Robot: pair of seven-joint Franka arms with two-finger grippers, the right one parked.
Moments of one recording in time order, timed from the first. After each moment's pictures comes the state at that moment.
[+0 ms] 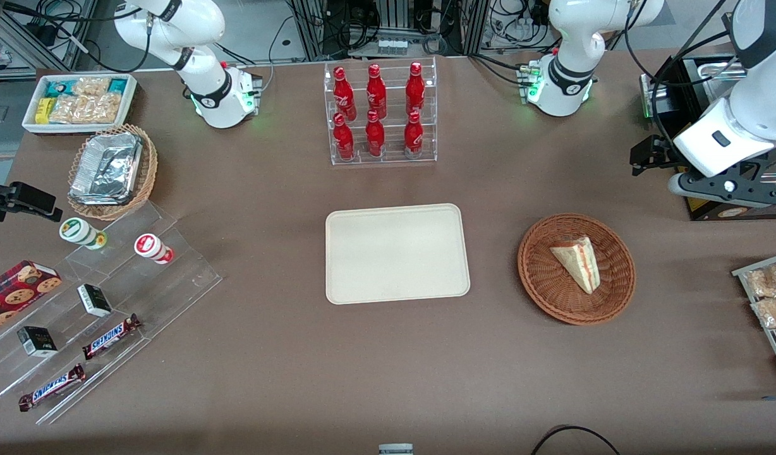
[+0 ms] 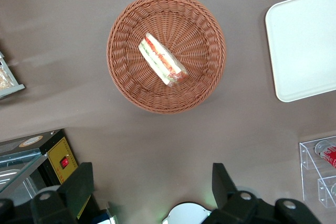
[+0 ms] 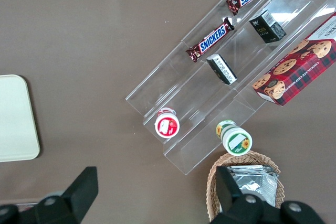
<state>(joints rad) 0.03 0.00 -0.15 -1.60 0.04 1.46 0.11</state>
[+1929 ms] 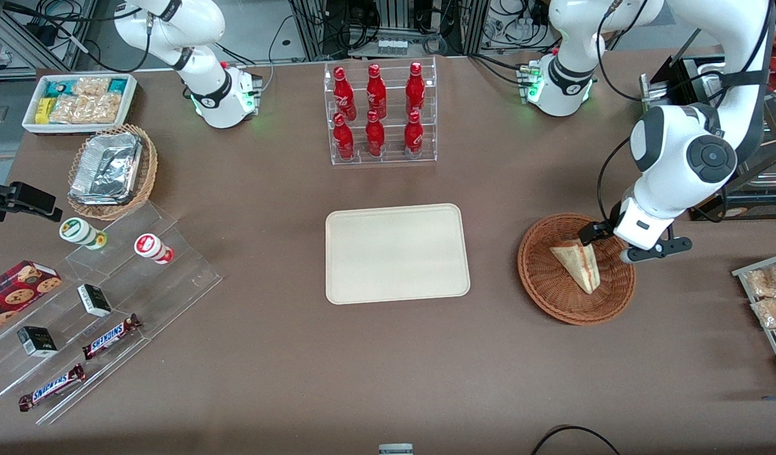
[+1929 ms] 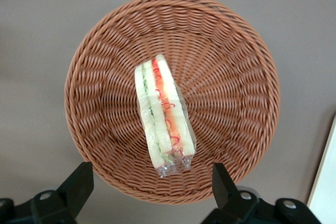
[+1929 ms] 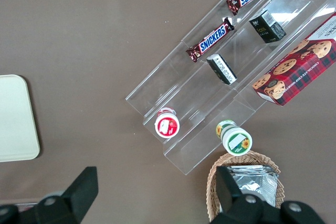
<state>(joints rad) 0.03 0.09 -0.12 -2.19 0.01 2.26 -0.40</state>
